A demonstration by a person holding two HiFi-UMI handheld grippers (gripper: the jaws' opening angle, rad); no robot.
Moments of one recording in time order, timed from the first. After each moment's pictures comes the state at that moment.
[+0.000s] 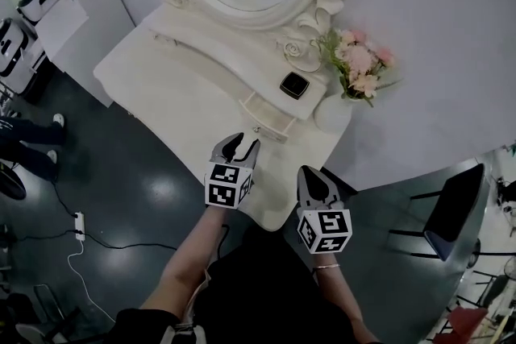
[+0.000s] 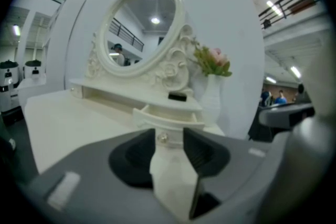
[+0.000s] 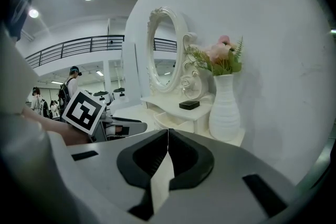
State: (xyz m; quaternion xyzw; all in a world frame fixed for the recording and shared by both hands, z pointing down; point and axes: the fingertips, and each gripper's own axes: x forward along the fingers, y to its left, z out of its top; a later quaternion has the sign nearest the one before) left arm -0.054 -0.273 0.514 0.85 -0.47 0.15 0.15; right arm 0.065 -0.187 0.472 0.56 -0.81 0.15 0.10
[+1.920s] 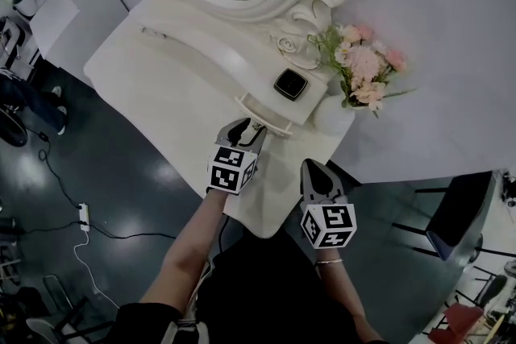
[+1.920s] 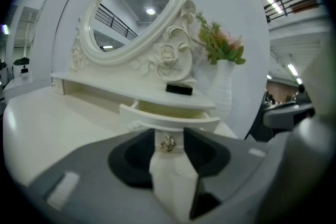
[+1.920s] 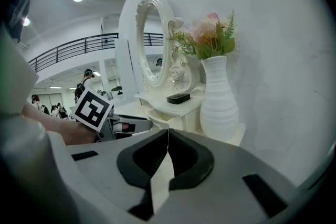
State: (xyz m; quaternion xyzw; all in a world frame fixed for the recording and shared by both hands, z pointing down) left arm -0.014 -0.335 0.544 0.86 -0.44 0.18 0.17; right arm 0.097 -0.236 0.500 0.55 -0.80 0.20 0.11
